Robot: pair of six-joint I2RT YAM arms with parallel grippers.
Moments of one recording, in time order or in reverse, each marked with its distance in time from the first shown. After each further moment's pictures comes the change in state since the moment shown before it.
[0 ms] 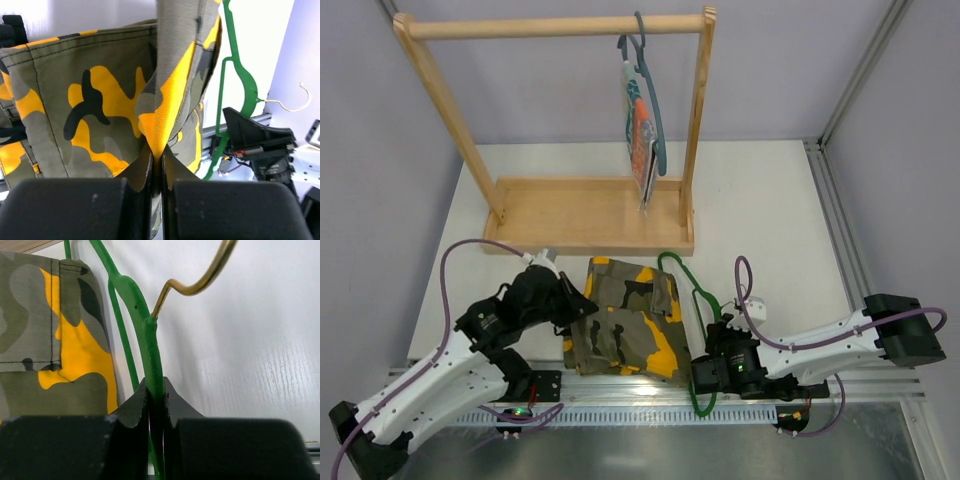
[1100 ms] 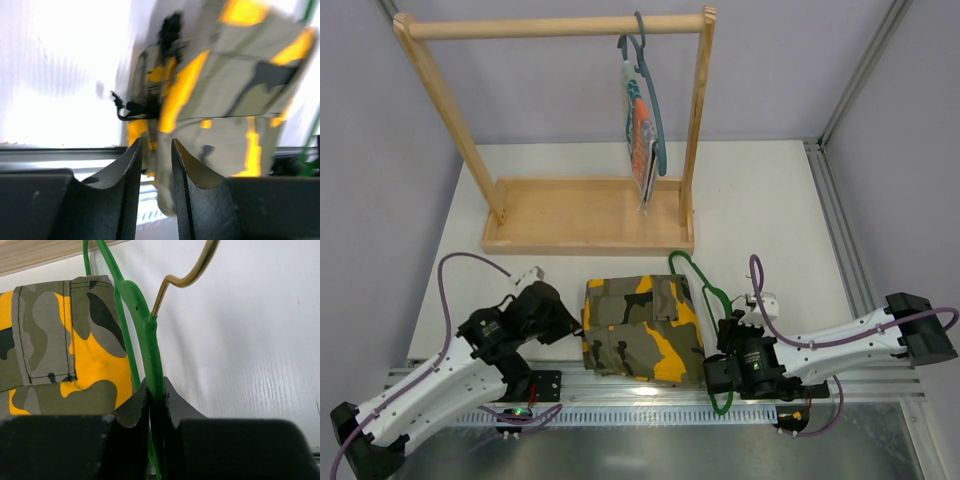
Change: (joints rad) left arm -0.035 -0.062 -0.117 -0.196 -0.134 -0.089; right arm 0.019 -0.118 0.010 -0.173 0.037 0.002
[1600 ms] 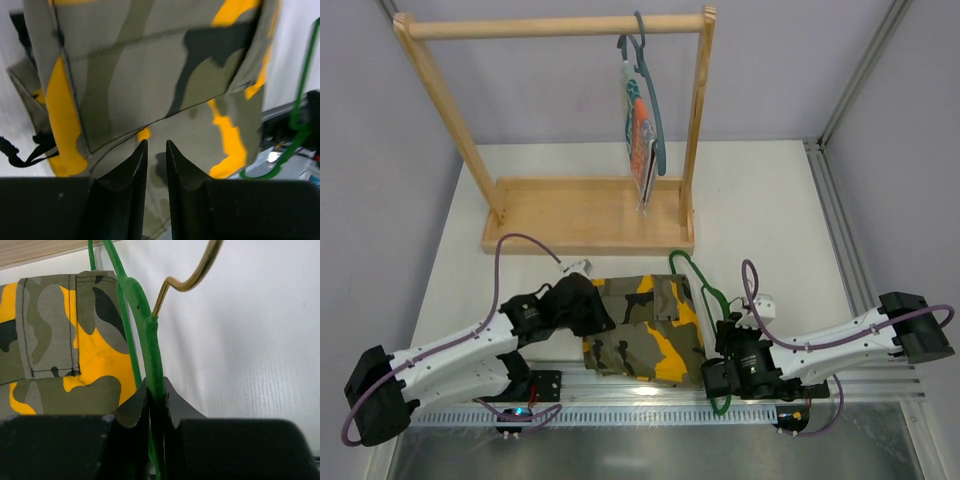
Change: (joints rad) left arm -0.086 0.329 0.105 0.358 0.098 0.150; right arm 0.033 0.053 0.008 -0.010 0.023 -0.002
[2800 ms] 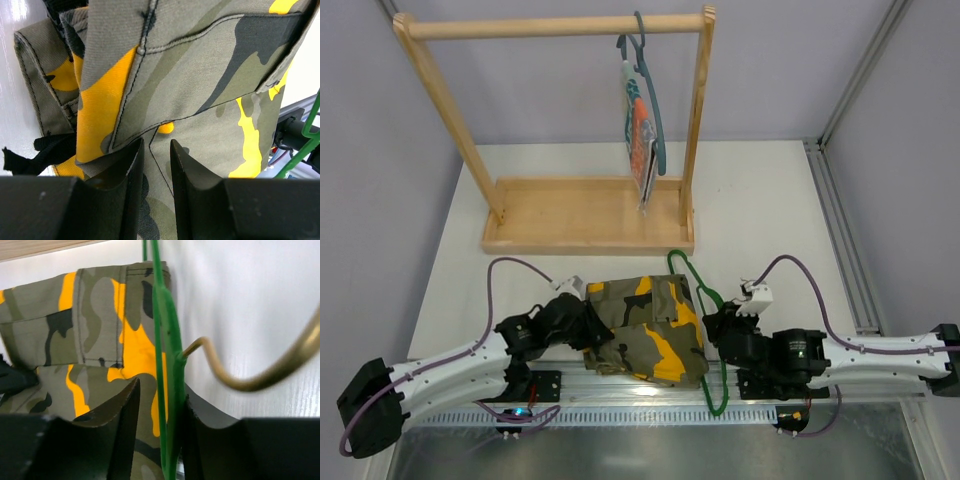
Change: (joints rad) left arm -0.055 -0.135 -0.329 0.224 0.023 -0.137; right arm -0.177 -0.505 -0.161 0.515 -0.162 -0.761
